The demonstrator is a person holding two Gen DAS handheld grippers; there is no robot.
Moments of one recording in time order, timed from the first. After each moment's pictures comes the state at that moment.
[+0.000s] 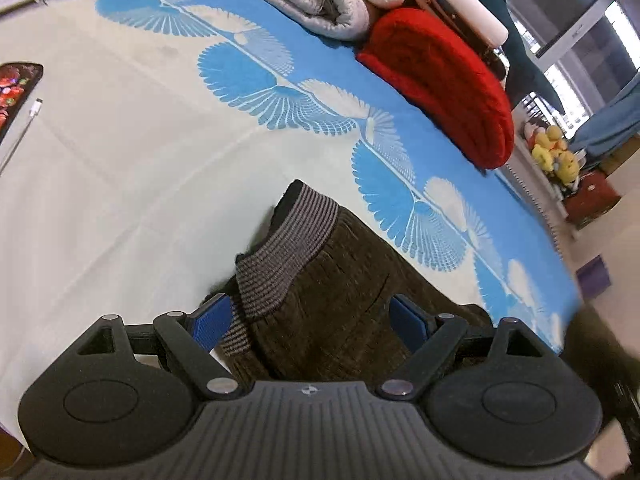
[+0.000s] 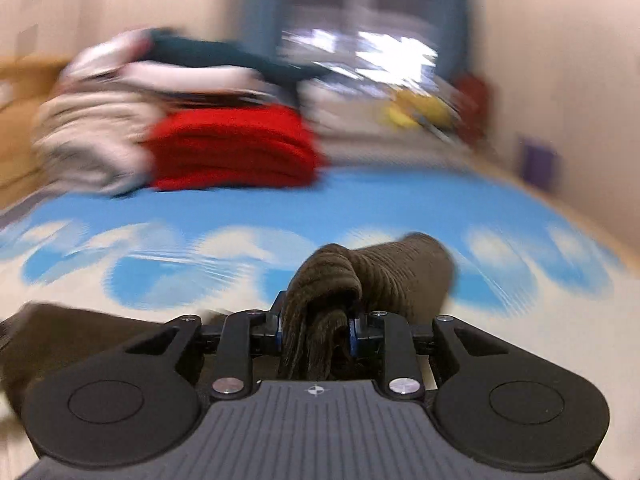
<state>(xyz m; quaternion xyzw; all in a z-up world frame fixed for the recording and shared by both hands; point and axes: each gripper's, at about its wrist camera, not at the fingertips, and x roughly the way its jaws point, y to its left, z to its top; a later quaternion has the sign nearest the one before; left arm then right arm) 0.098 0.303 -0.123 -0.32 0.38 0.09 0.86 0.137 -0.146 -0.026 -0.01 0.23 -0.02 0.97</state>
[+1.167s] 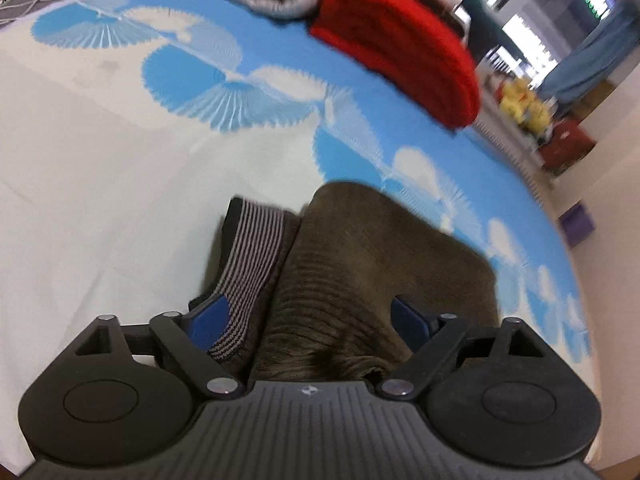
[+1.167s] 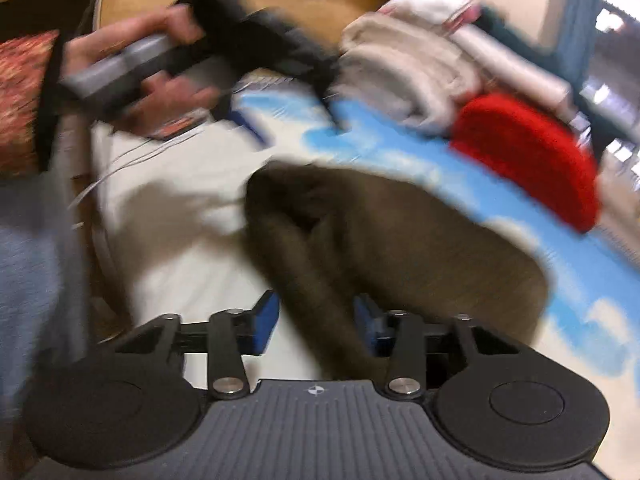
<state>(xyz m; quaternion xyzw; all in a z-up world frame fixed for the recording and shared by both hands) 0.132 0.302 -0.108 -0.27 0.43 0.03 0.86 0.056 -0.028 -0.093 -0.18 0.27 0.35 0.88</state>
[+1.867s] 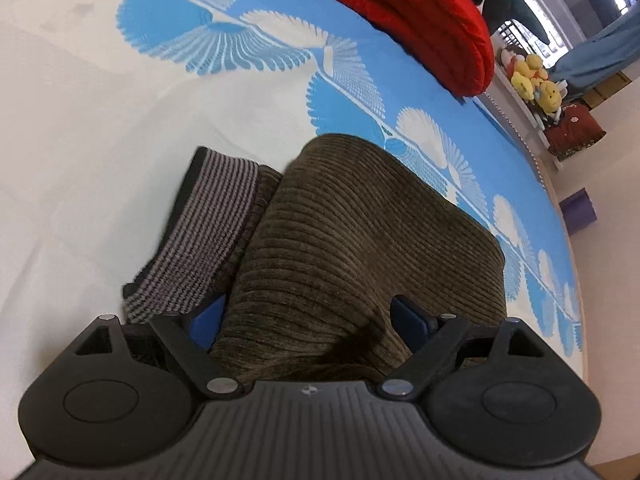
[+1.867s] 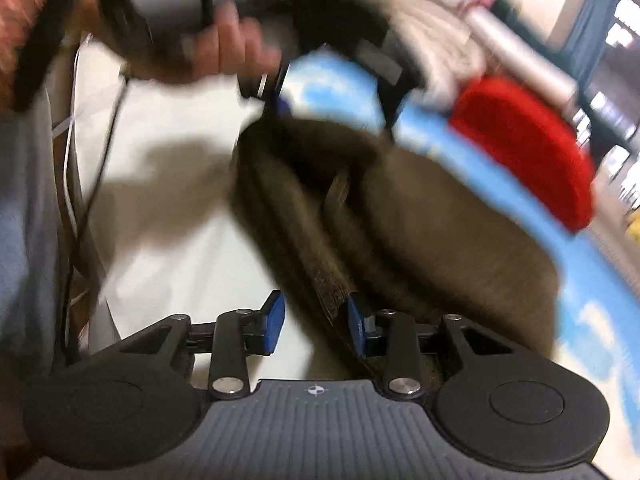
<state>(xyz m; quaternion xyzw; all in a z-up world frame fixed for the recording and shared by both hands) 0.169 0.287 -0.141 -0.30 0.47 0.01 0.83 0.060 0.040 -0.136 -0.25 0.29 0.31 0.87</state>
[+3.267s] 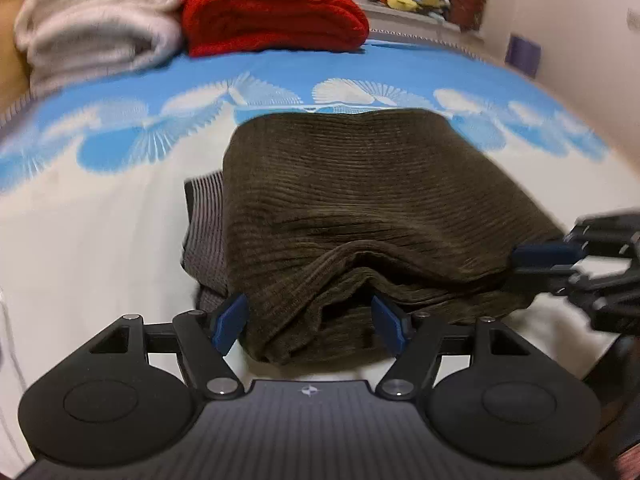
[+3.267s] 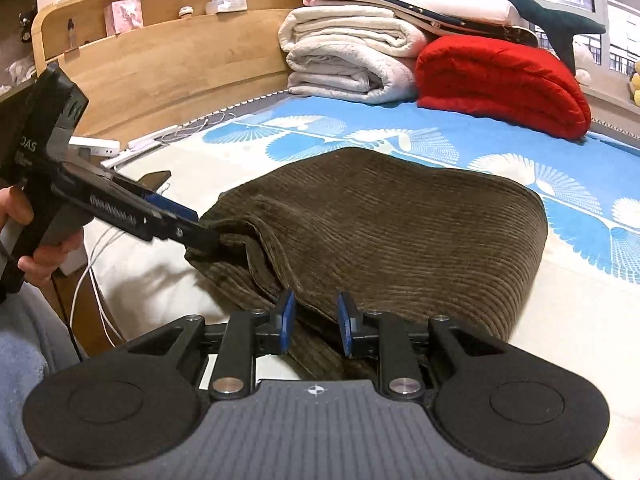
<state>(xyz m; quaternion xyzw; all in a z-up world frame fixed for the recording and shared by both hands) 0.059 0.233 -0.133 0.04 0.40 -0.07 0.91 0.095 -0.024 -0.100 -0.02 0.32 0.32 0.89</state>
